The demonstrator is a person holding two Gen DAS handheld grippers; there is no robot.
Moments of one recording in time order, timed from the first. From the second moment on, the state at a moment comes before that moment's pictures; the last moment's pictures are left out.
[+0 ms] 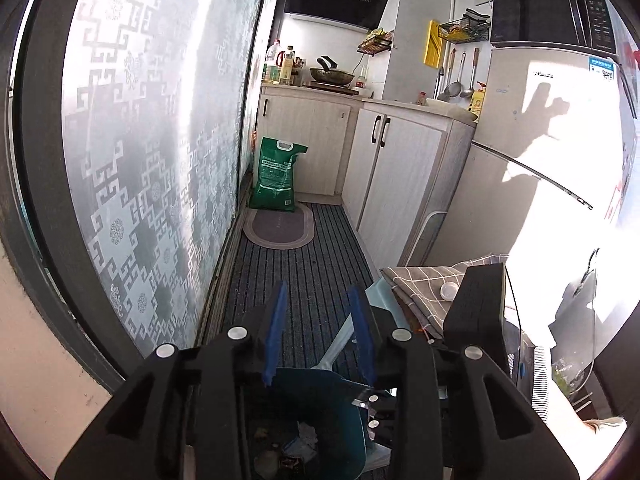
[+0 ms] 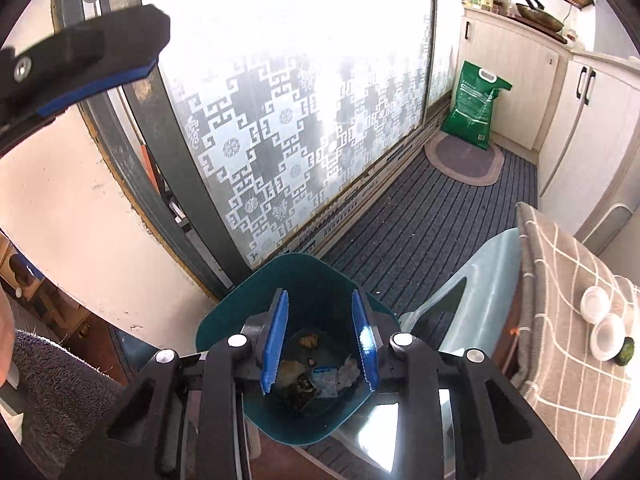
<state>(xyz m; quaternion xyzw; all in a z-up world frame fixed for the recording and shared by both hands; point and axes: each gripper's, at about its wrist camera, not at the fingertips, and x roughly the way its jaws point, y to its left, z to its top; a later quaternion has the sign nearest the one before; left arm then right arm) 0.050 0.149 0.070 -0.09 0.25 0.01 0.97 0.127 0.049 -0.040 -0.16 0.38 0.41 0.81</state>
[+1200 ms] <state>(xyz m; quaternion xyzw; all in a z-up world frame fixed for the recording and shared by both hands) 0.190 -0.049 -0.028 -0.08 0.38 -0.12 0.91 0.236 -0.196 -0.026 -0.09 0.38 0.25 0.89</state>
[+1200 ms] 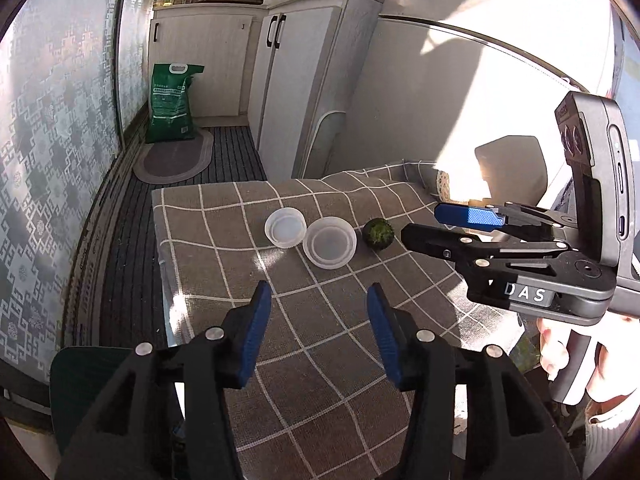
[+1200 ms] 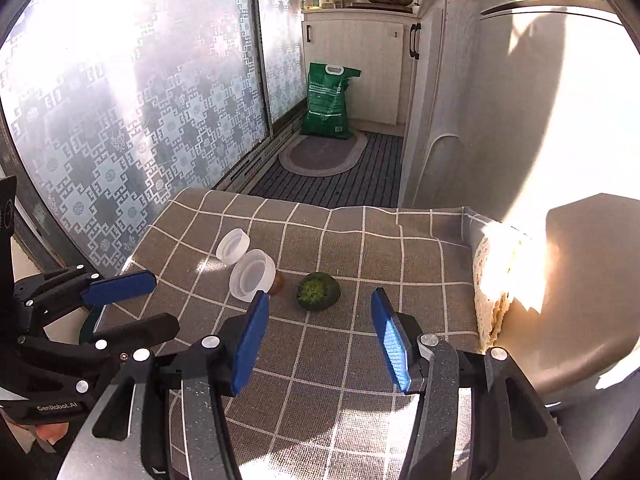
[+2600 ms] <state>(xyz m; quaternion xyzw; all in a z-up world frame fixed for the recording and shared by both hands) 0.245 -0.060 -0.037 -0.12 0.41 -0.12 0.90 0.247 -0.188 -0.056 -0.15 0.39 0.27 0.86</state>
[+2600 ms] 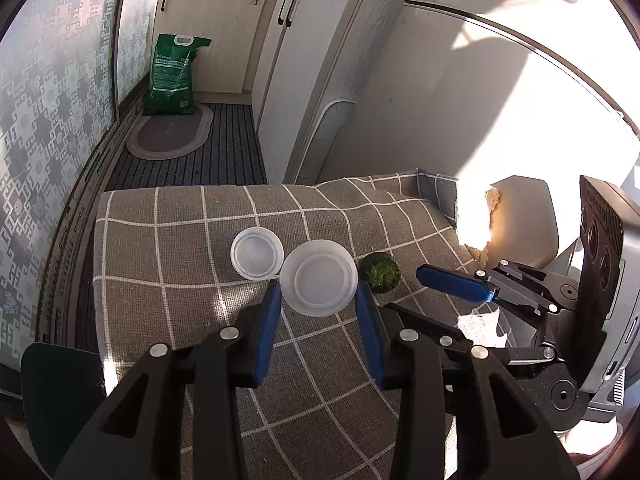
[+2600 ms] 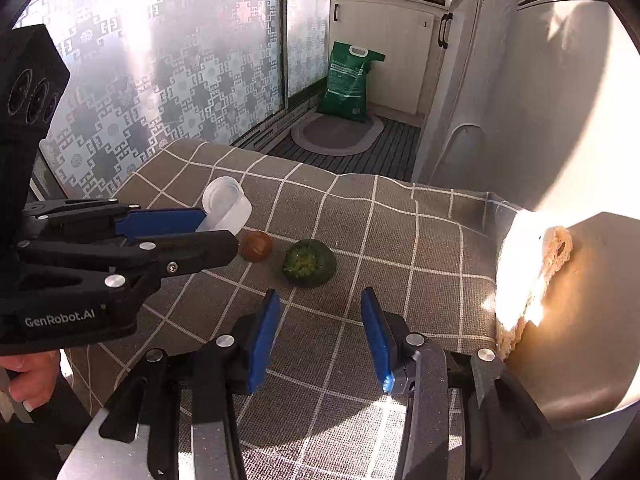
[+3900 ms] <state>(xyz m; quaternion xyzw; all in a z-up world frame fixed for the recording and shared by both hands) 0.160 0.057 0.032 -0.15 0.33 -0.07 0.93 0.224 -0.095 -0.024 -0.15 0.38 0.27 0.87</state>
